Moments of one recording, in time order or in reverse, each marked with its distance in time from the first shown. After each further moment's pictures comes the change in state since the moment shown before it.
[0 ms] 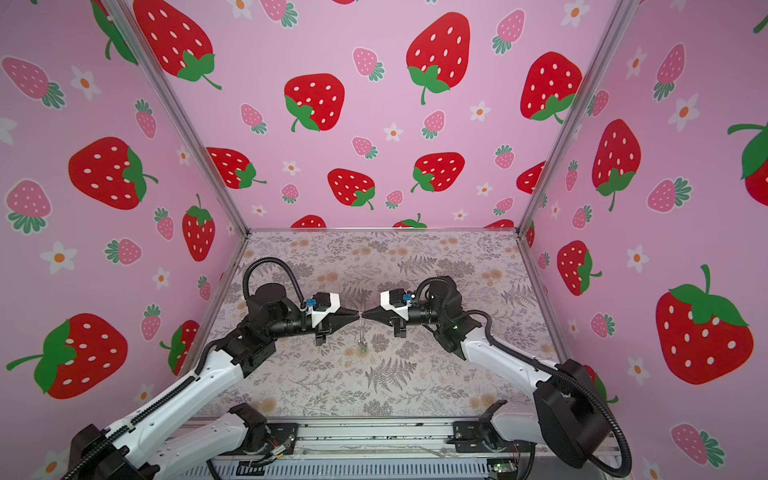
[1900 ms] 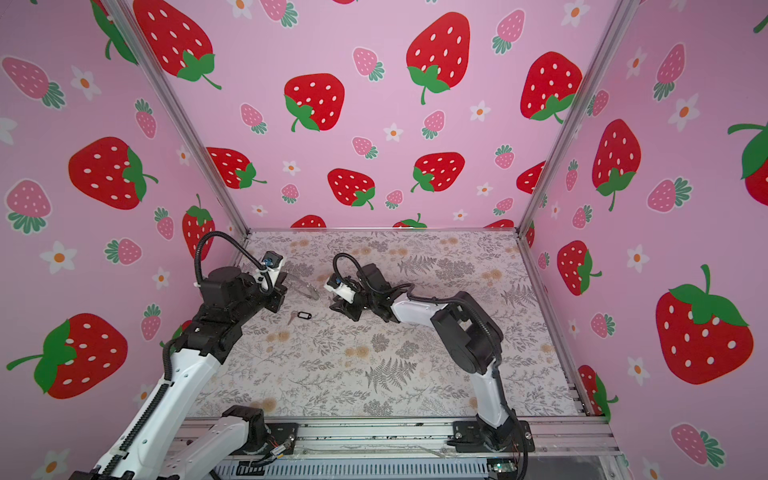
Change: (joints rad) left arm 0.404 -0.053 0.174 -0.376 -0.666 0.013; right arm 0.182 0.805 0.674 -0.397 0.504 -0.034
